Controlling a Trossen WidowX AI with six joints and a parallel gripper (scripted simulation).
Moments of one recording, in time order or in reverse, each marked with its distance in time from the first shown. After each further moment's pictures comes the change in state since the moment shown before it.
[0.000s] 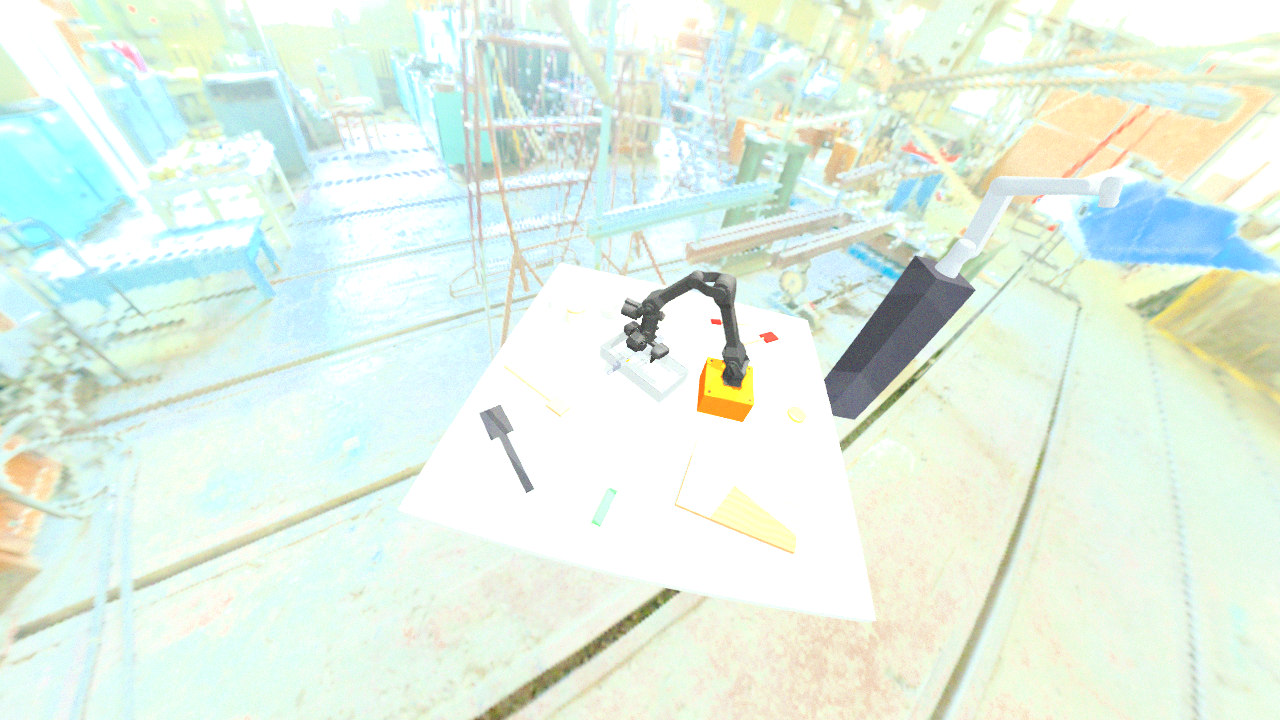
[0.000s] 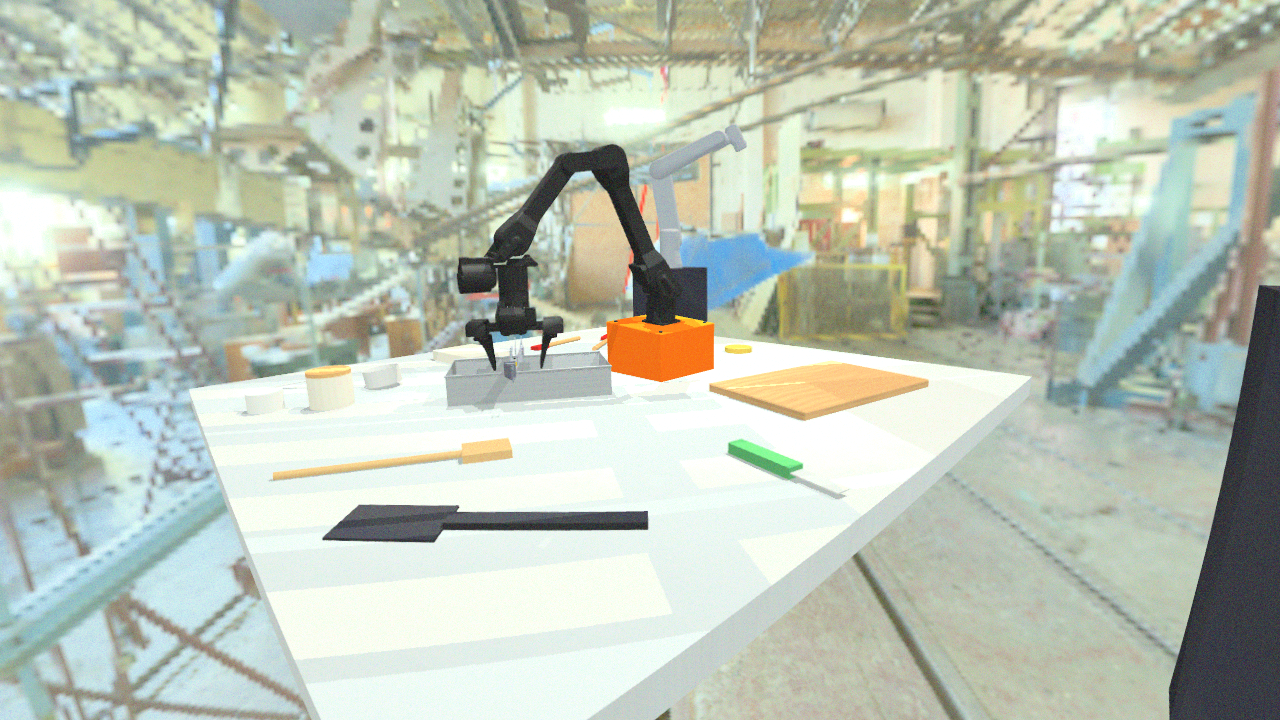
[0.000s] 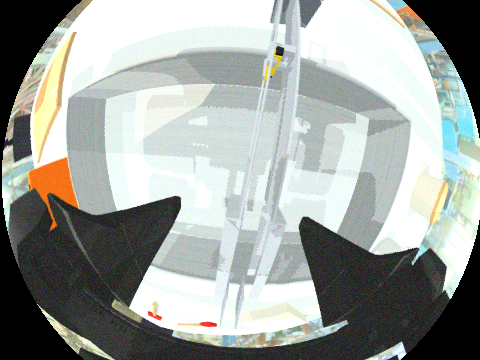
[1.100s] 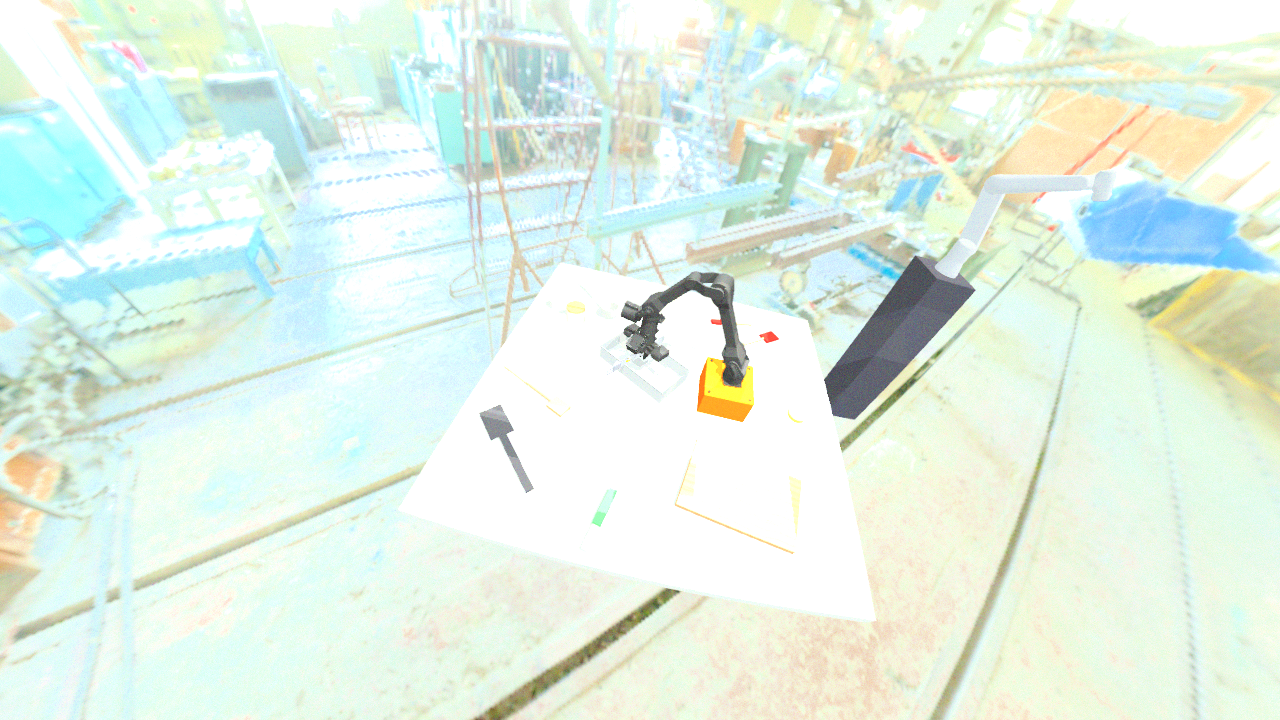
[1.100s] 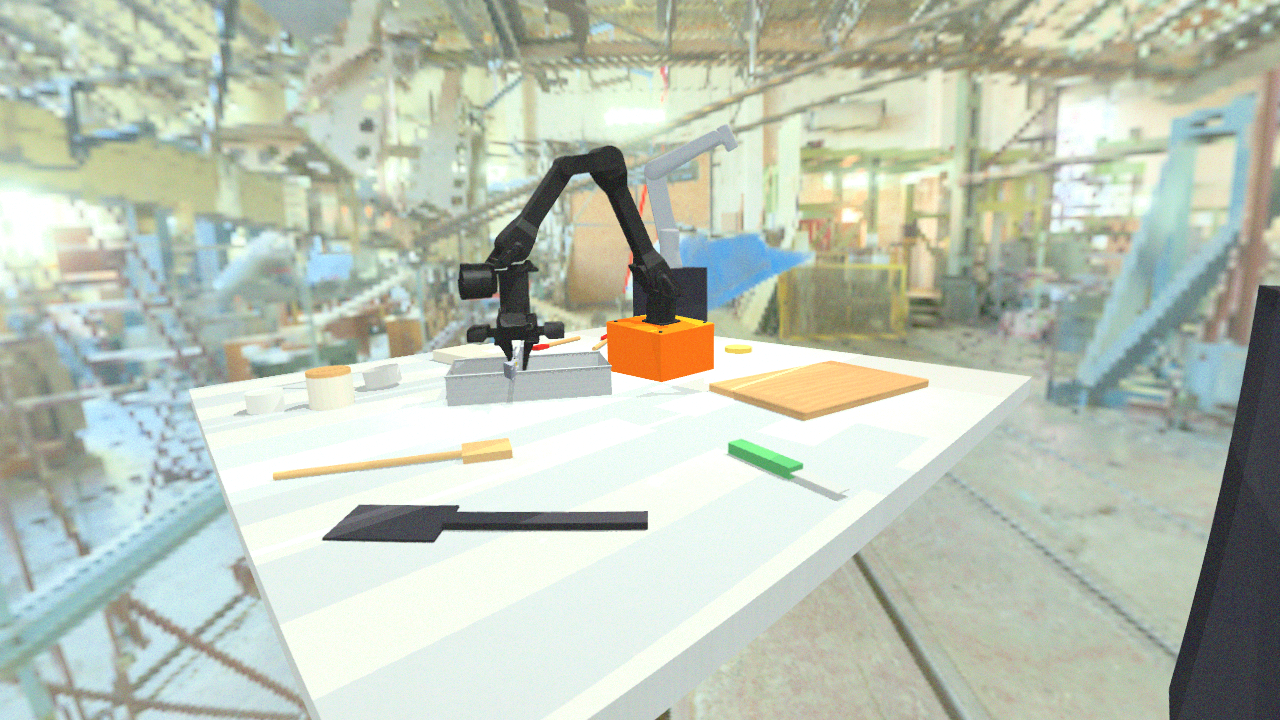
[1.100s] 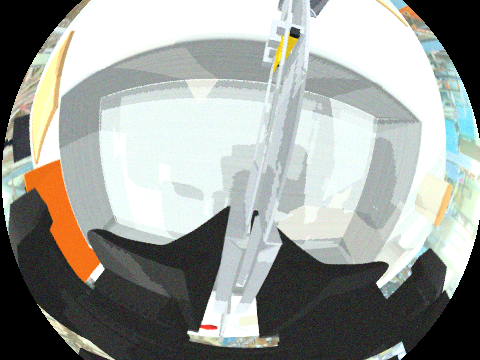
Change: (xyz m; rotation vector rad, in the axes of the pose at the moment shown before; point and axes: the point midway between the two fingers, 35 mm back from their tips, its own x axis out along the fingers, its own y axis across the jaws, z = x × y) arm 0.011 0.002 -0.001 0.001 0.002 0.003
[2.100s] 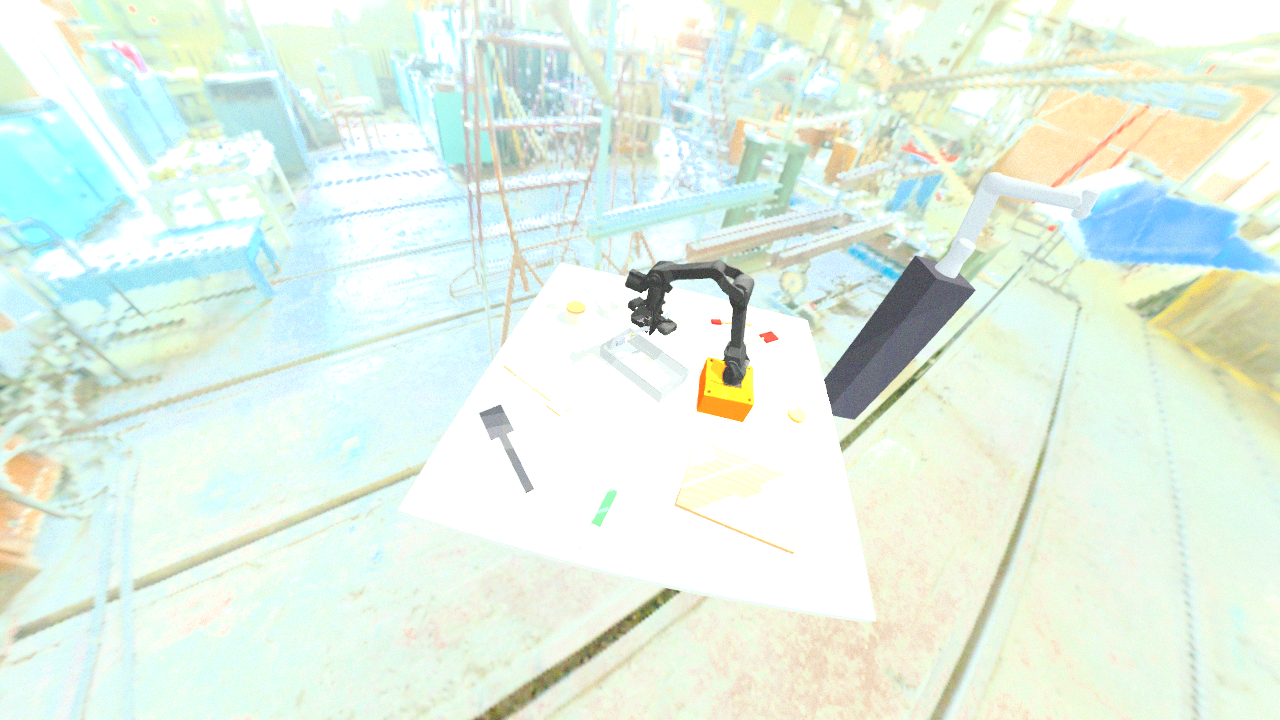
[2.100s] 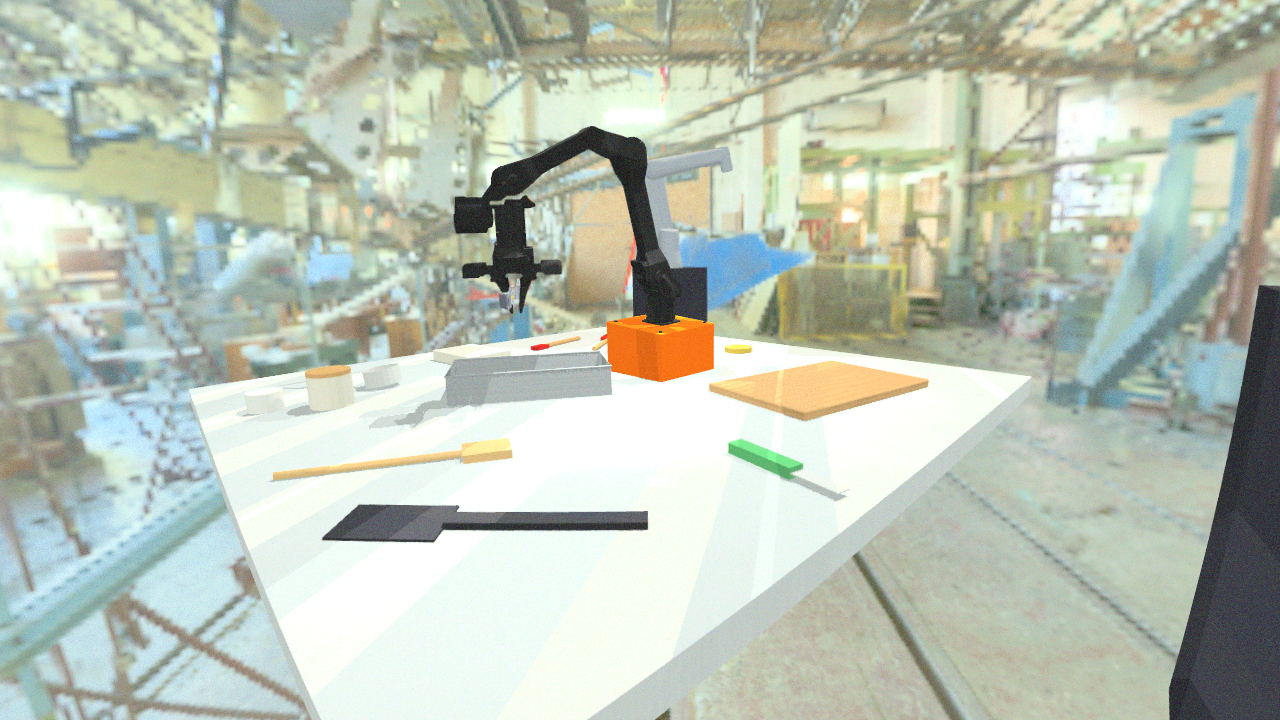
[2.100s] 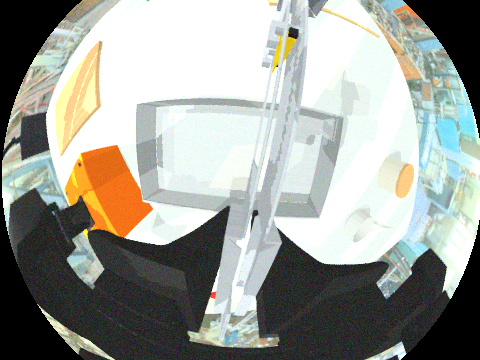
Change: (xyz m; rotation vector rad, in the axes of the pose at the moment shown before) arm -0.124 0.000 -0.002 0.007 0.003 0.004
